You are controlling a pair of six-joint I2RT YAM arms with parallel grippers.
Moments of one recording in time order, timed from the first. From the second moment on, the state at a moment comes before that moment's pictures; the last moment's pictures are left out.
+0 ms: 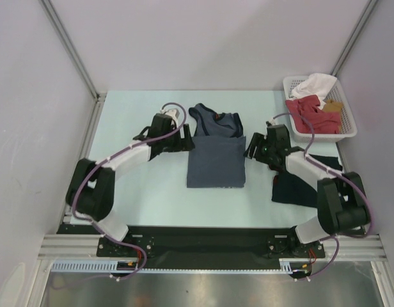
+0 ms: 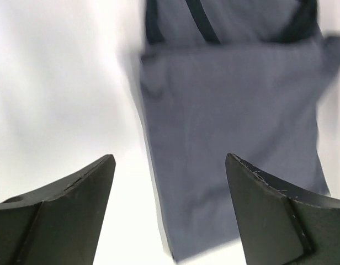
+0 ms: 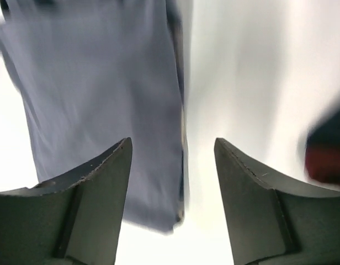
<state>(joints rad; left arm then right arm) -0.41 1.70 1.12 -0.17 0.13 -0.42 0.25 1.54 0.90 -0.15 -0.13 0.52</state>
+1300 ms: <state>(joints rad) -0.59 1.46 0.56 0.09 0.21 -0.55 0.37 1.37 0.50 -0.03 -0.30 0.56</state>
